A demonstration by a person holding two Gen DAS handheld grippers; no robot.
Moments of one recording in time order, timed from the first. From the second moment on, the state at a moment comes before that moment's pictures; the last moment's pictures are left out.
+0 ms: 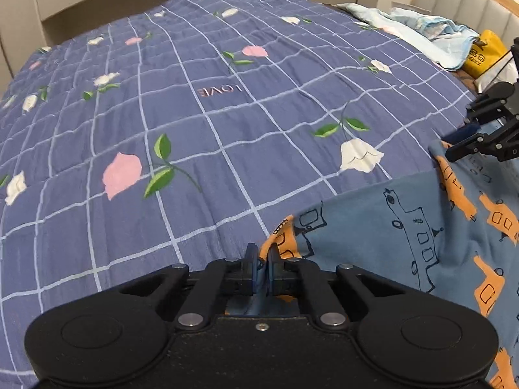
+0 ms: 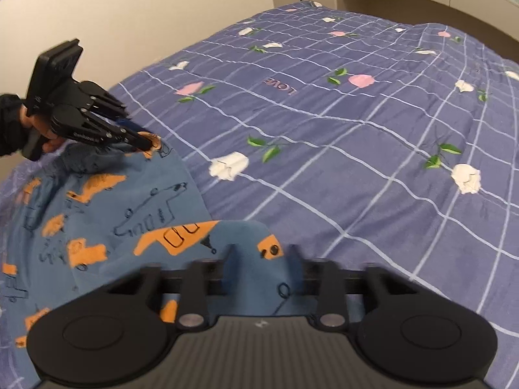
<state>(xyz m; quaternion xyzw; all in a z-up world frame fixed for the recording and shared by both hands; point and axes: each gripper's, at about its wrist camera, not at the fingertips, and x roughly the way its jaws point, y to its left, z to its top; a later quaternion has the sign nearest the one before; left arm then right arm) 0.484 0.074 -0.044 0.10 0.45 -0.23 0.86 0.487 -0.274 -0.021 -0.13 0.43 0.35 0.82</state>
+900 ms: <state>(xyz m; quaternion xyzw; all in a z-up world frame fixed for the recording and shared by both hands) 0.489 0.124 -0.032 0.04 0.40 -0.12 0.91 0.511 -0.244 -0.019 -0.15 0.35 0.27 0.88</state>
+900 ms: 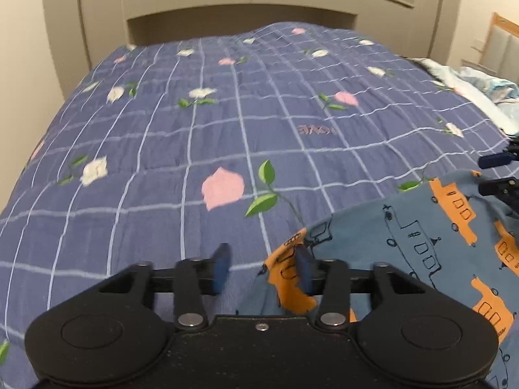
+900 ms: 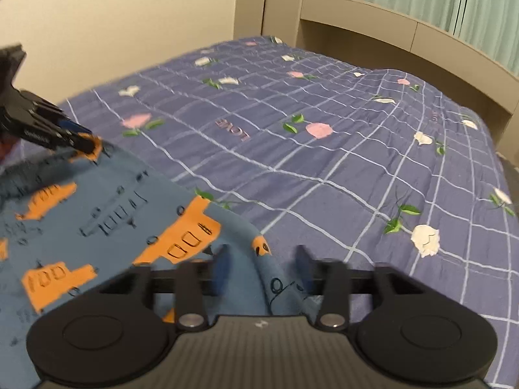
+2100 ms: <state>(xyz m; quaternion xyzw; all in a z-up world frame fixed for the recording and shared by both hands) 0.235 0.119 0.020 0.14 0.25 -0.19 0.94 0.199 -0.227 0.016 -0.21 0.17 0.27 0.92</state>
